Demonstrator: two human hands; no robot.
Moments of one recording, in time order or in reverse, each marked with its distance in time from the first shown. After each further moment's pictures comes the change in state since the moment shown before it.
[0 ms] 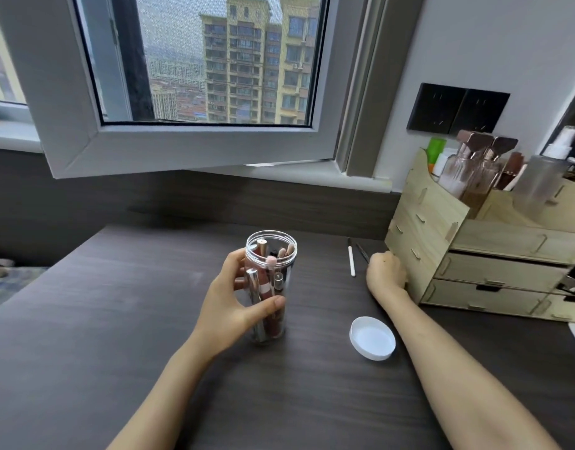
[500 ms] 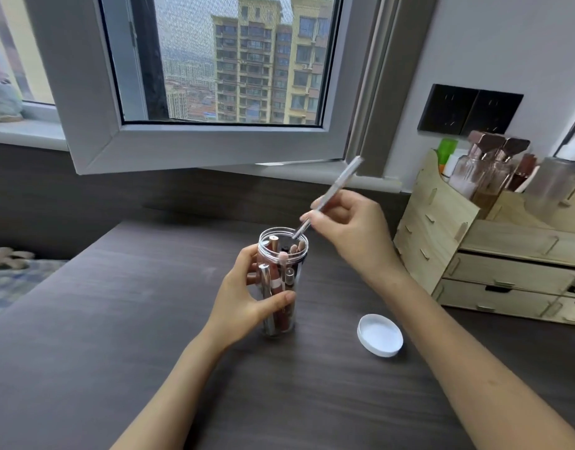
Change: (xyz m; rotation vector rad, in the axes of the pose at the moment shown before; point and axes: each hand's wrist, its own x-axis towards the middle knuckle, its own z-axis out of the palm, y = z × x) left_hand -0.001 0.000 -0.001 0.005 0.002 0.000; right_hand -0.120 -0.068 -0.140 1.189 0.098 -0.540
